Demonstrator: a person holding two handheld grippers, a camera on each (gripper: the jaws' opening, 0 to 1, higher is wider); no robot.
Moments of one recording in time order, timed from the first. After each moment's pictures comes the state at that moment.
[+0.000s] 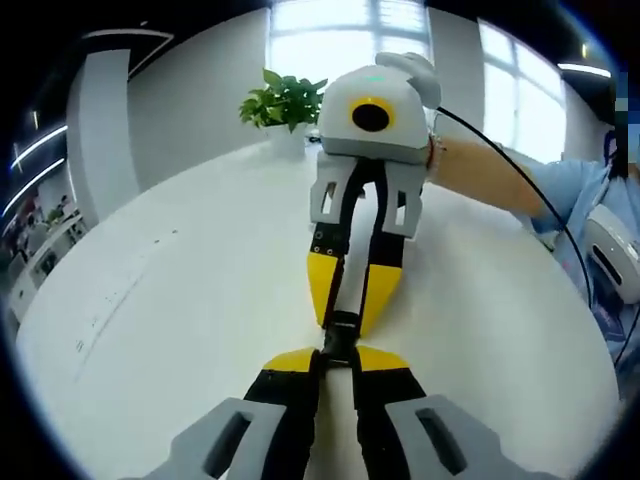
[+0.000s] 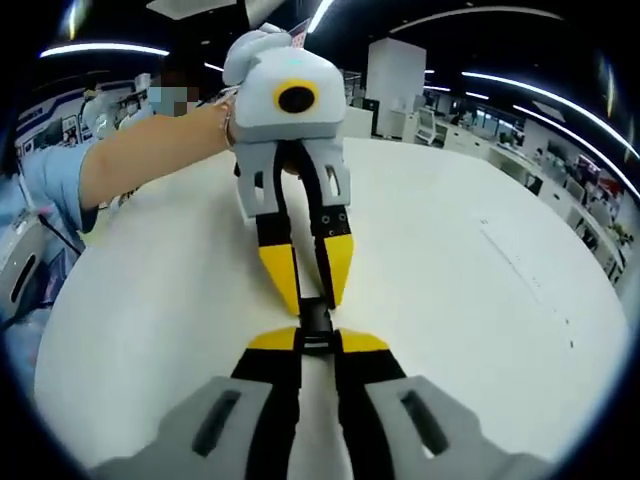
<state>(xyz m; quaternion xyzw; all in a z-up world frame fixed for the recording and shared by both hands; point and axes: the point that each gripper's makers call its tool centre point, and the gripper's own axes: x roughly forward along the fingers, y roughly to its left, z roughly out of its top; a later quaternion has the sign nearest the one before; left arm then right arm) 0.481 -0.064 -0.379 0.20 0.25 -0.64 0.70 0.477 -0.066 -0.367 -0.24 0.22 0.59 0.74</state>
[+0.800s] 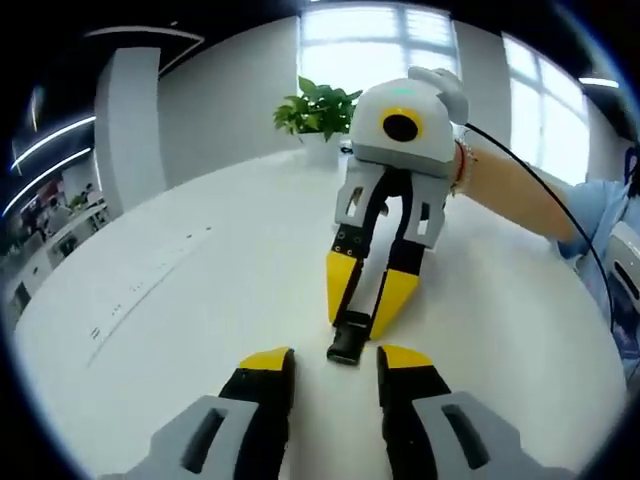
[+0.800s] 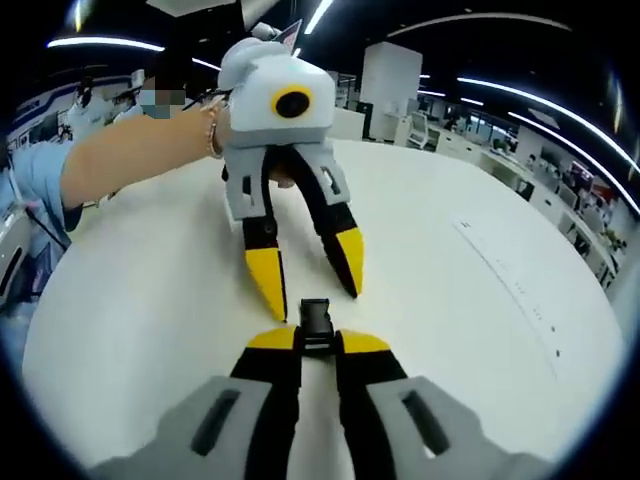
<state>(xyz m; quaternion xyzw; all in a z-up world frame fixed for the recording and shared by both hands) 0.514 -0.063 -0.379 0.17 0.26 -0.58 0.75 0.492 -0.079 -0.372 -0.25 0.21 0.58 0.75</state>
